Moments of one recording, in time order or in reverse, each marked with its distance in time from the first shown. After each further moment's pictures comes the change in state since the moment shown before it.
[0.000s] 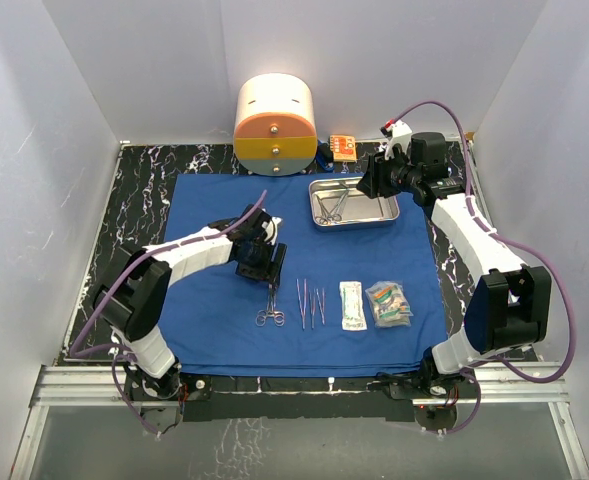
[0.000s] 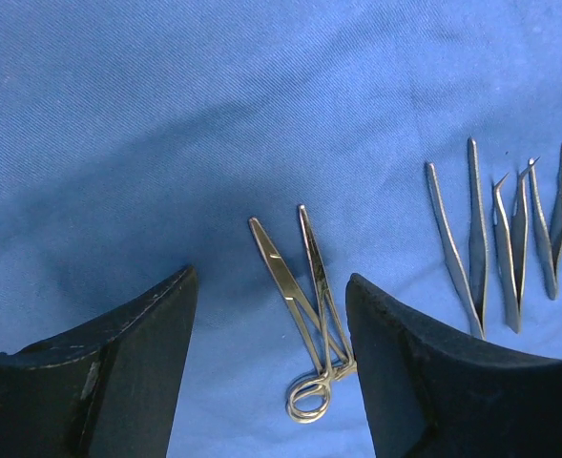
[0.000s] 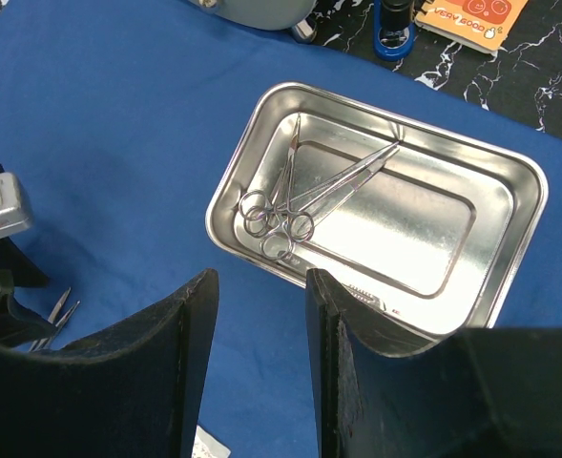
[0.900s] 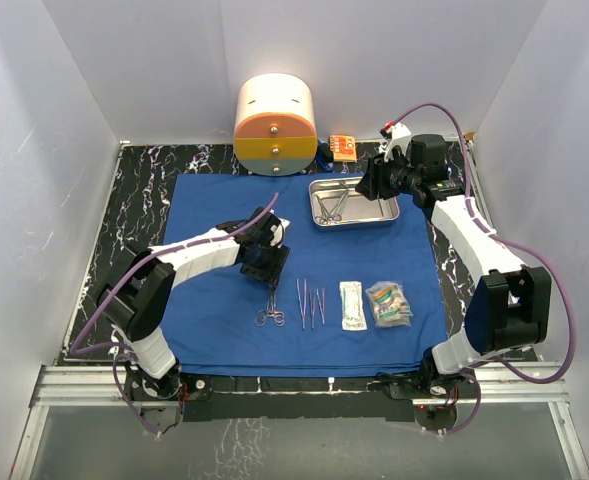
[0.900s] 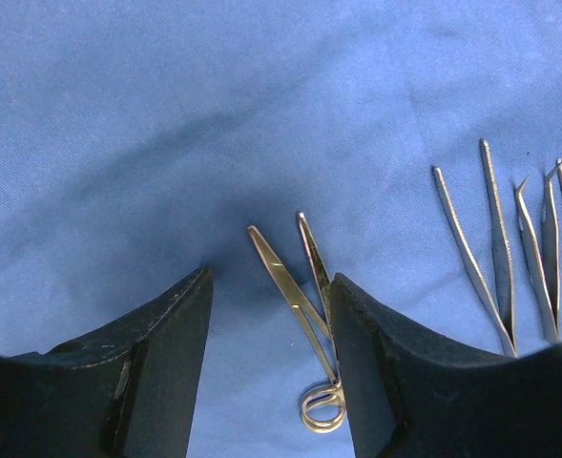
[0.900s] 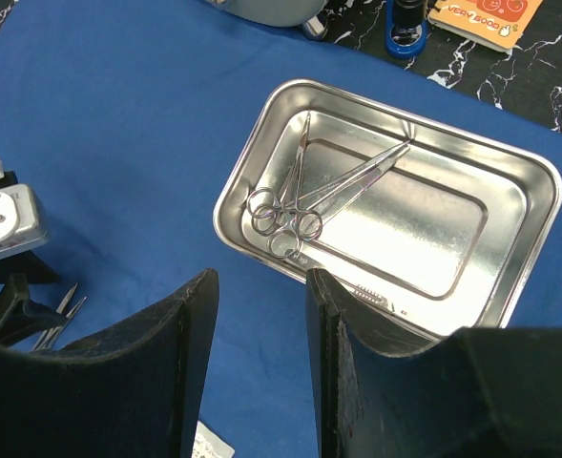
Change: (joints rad) left arm -0.062 0.016 0.023 -0.018 -0.107 0.051; right arm 0.000 -0.006 -0.020 0.016 -0.023 0.004
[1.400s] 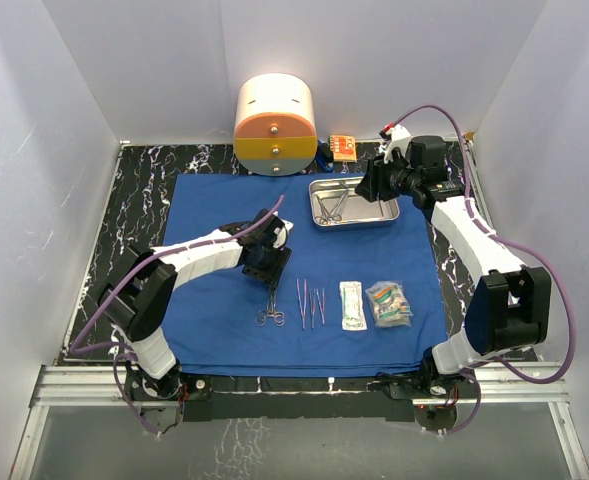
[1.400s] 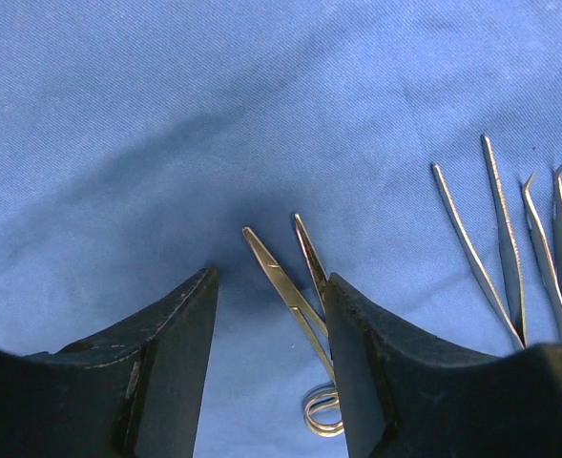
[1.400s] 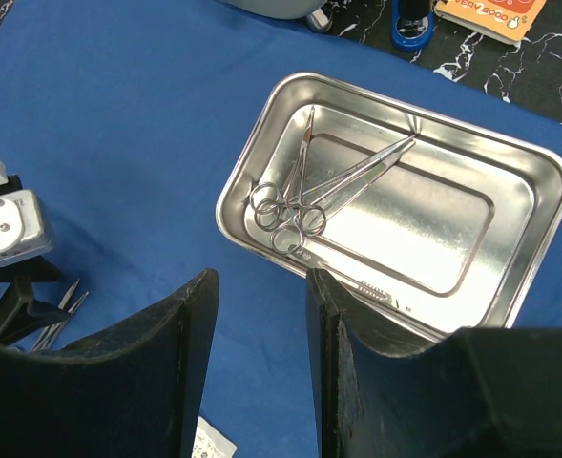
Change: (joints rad) left arm -0.029 0.002 0.005 -0.002 -0.041 0.020; right arm 0.000 -0.002 -0.011 0.000 -0.007 0.000
